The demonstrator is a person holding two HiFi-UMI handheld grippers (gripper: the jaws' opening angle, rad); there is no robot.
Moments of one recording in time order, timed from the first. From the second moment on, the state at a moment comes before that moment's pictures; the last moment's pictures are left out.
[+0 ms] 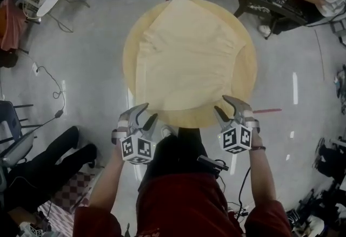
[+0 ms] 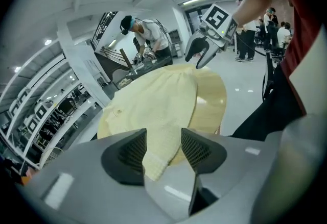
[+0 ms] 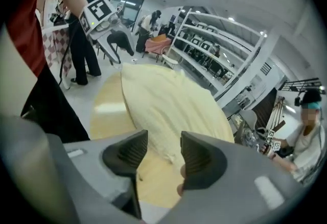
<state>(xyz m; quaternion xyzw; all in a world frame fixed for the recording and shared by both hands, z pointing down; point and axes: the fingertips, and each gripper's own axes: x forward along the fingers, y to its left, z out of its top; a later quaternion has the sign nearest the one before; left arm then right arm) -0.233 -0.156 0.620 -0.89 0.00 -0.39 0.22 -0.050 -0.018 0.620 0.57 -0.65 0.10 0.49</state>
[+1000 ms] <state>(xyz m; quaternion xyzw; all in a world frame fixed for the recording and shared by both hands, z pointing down) -0.257 -0.175 0.674 -0.79 -0.10 -0.54 0.28 -0.007 -0.009 0.674 0.43 -0.65 0.12 0.61</state>
